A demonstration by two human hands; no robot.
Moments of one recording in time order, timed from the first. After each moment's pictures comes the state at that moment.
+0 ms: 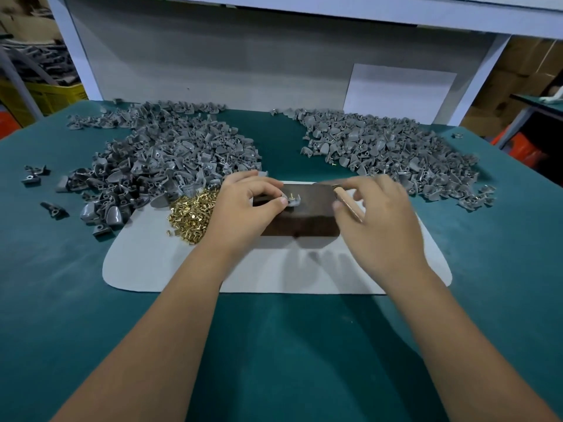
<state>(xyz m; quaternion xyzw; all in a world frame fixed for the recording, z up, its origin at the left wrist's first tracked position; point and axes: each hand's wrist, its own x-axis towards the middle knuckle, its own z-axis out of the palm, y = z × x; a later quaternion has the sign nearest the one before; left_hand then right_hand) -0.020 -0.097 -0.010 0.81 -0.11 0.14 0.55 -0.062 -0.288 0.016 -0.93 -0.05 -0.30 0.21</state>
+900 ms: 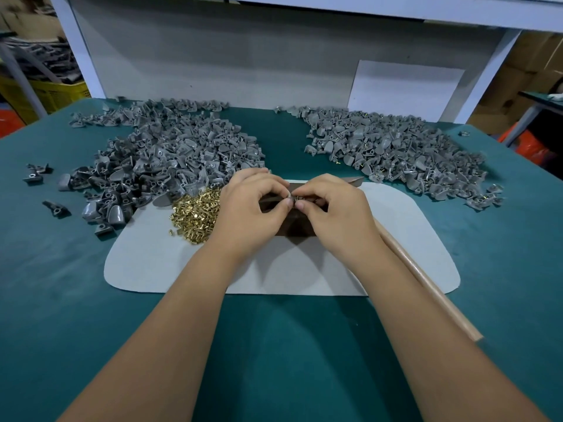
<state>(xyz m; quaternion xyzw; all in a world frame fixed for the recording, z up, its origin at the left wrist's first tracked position) -0.018 -0.100 -0.011 0.84 -0.17 0.23 0.46 -0.026 -0.251 0.005 -0.88 -0.16 -0.22 0.39</state>
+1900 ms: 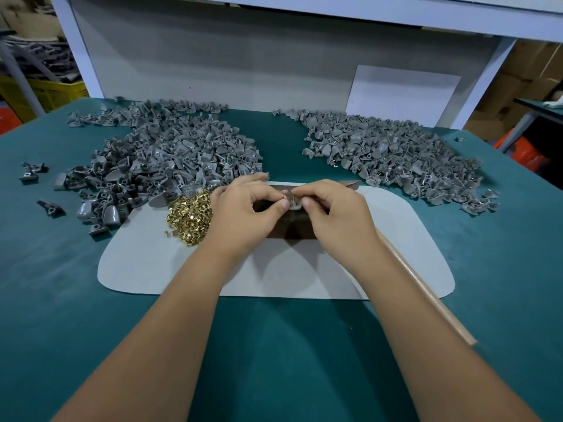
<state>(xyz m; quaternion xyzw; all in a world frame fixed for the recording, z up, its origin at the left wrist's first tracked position) -0.023 -0.099 -0.007 0.84 -0.13 0.18 0.50 -0.030 -0.255 0.006 -0.87 -0.15 -0.21 0.42</state>
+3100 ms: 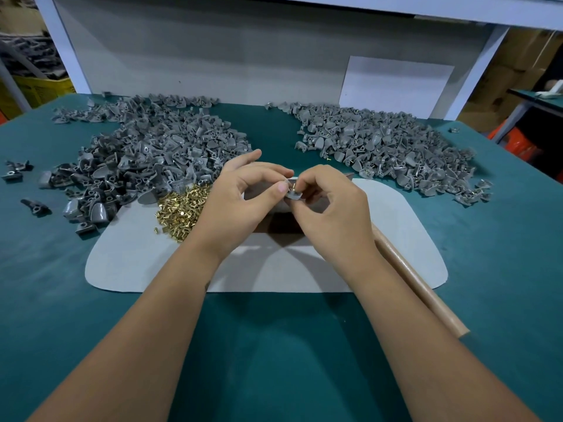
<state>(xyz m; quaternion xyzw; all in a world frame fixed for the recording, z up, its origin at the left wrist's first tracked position) -0.032 -0.100 0.006 0.78 -0.20 0.13 0.58 -0.040 -0.253 0.002 -0.82 -0.18 -0.34 0.42</state>
